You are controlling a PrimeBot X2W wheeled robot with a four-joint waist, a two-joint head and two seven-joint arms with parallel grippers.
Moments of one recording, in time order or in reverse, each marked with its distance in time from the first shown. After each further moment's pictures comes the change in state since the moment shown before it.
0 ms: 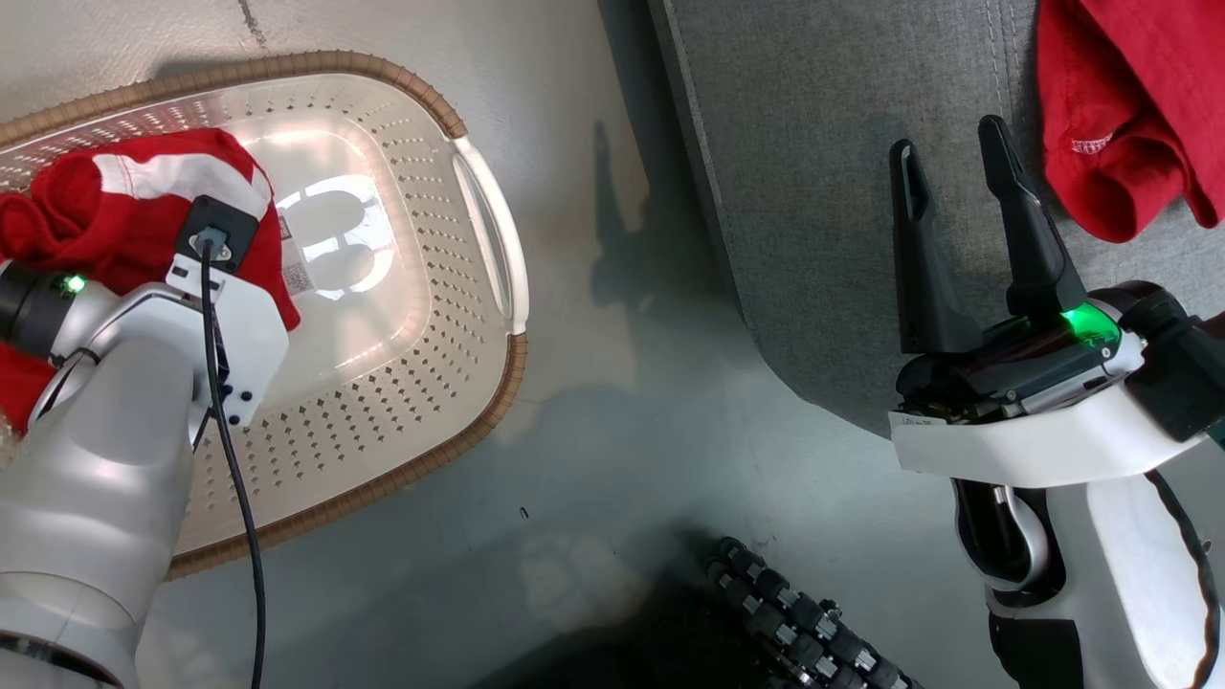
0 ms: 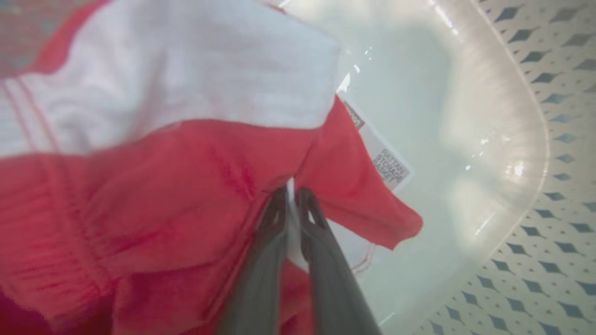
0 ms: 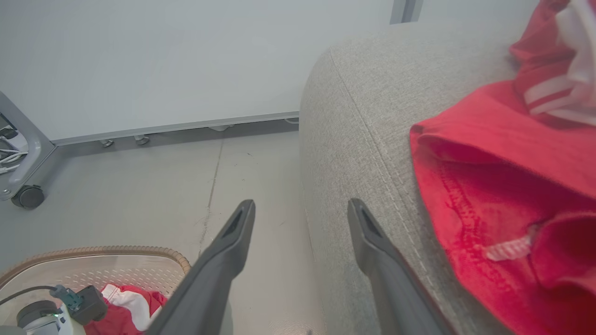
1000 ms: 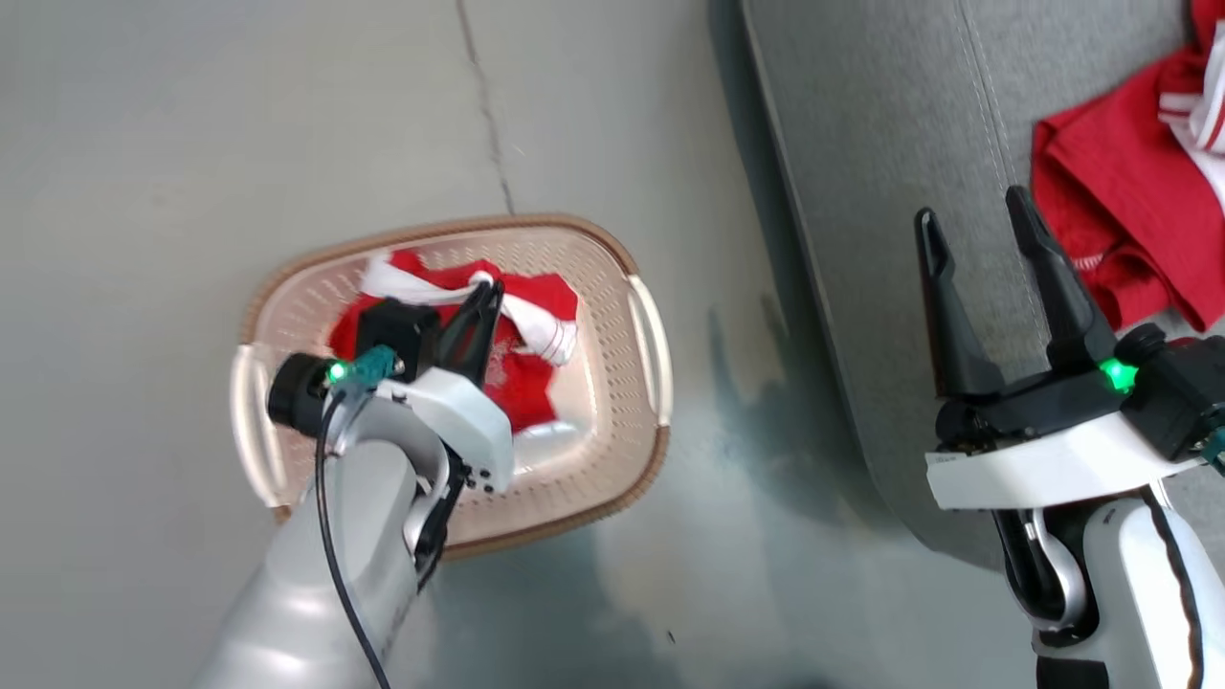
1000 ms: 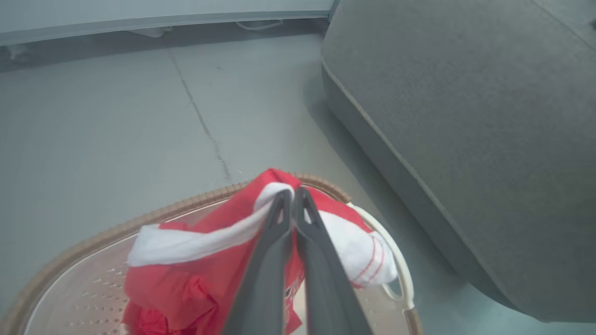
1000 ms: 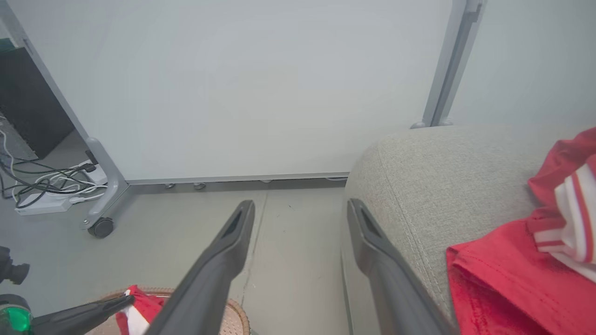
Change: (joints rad) left arm 0.307 -0.204 0.153 -0.409 -0.206 -0.054 -0.307; right arm 0.094 -0.029 -0.077 -0.011 -0.129 0.000 0.126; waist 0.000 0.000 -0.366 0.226
